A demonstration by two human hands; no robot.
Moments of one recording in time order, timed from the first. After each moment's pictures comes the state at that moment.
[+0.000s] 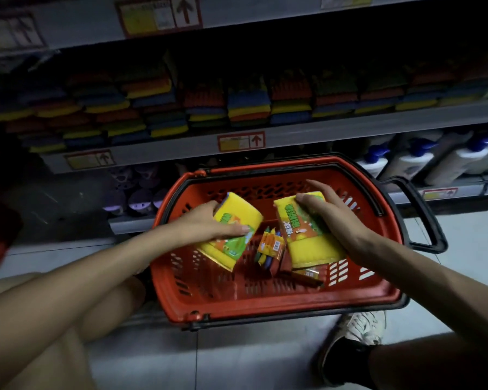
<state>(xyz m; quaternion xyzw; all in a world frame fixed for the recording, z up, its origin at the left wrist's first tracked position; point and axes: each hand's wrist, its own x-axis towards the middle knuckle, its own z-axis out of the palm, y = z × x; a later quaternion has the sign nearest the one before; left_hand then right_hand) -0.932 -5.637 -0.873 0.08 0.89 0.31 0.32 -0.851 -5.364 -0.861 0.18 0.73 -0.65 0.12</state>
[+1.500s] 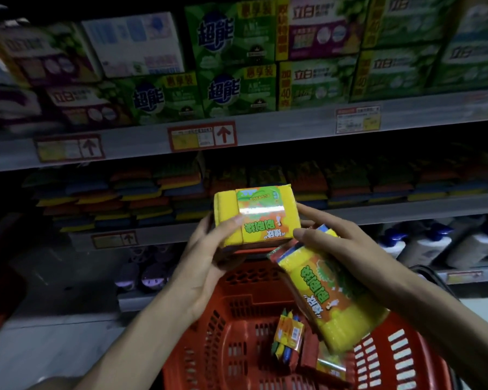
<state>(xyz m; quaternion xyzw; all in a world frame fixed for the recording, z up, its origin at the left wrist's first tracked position) -0.937 -5.620 -0.753 -0.06 0.60 0.78 0.15 -0.899 -5.393 -0.733 -0.05 0.75 -0.65 0.09</state>
